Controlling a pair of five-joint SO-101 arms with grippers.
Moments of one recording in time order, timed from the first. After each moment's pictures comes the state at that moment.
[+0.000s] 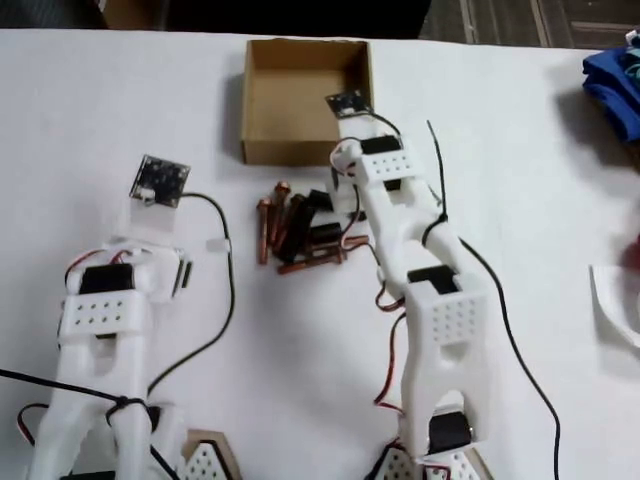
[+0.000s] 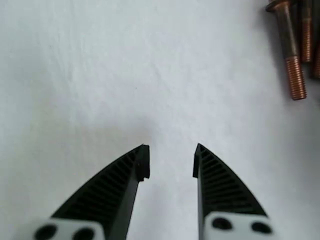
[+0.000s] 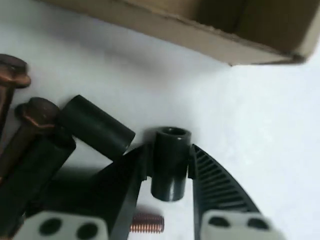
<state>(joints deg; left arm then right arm) -14.5 -37.3 58.0 49.8 -17.4 -15.9 40.2 -19.9 65.2 7.3</state>
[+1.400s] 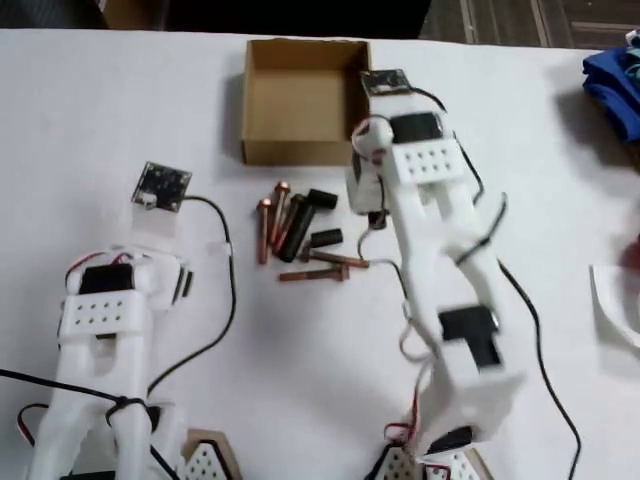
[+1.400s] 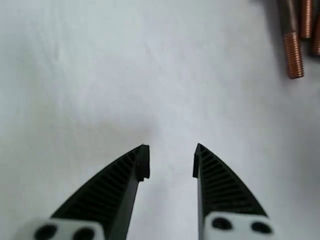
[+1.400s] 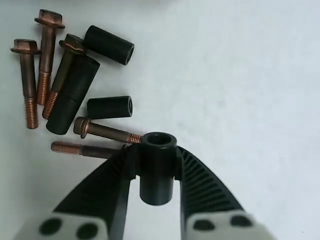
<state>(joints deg) -14.5 -37.3 58.0 54.0 -17.4 -14.9 9.9 -7.0 84.7 -1.7</state>
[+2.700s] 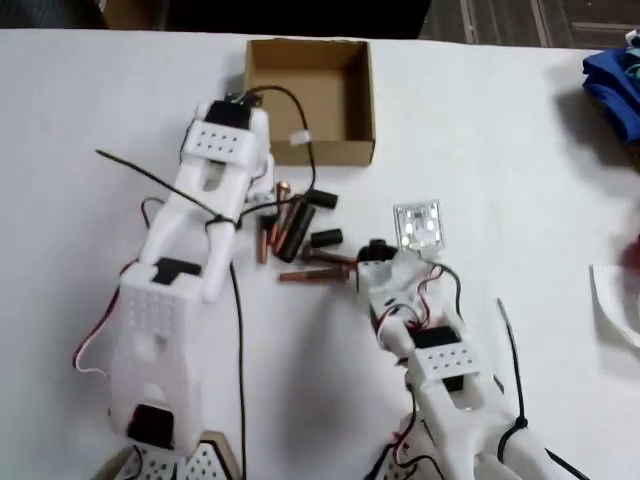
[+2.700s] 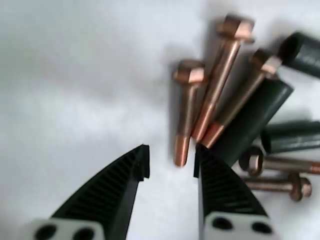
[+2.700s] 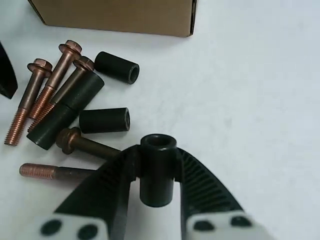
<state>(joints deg) 5.9 42.1 -38.2 98.5 18.5 -15.1 -39.9 83.7 3.7 -1.7</state>
